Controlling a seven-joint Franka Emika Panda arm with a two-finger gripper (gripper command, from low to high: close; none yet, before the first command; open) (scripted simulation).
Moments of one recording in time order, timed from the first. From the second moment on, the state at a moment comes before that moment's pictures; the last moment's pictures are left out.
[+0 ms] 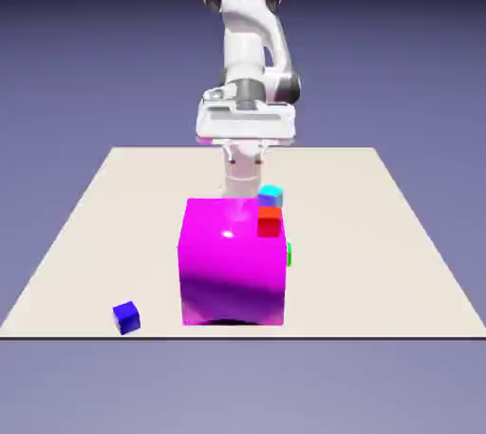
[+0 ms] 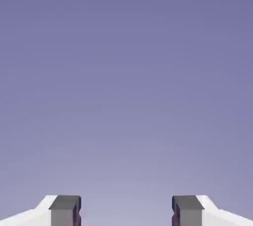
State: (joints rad) arm 0.04 -0.55 0.03 -2.80 -0.02 3.01 0.71
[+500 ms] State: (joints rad) arm 0.21 -0.02 0.40 -2.80 -0.60 2.46 0.38
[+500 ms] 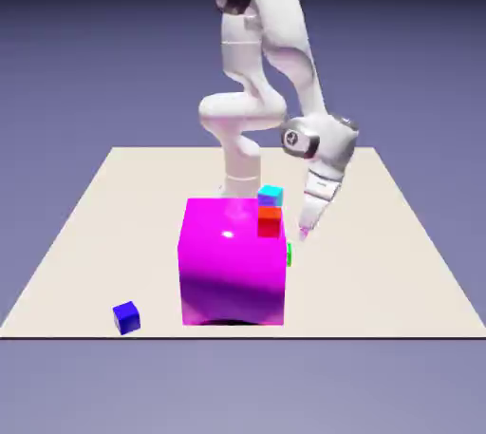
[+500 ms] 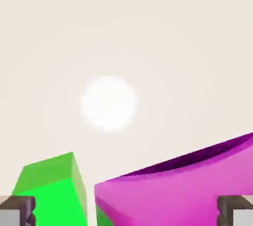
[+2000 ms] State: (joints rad) arm 0.38 -0.13 -0.06 -2.15 -0.44 1.78 -0.11
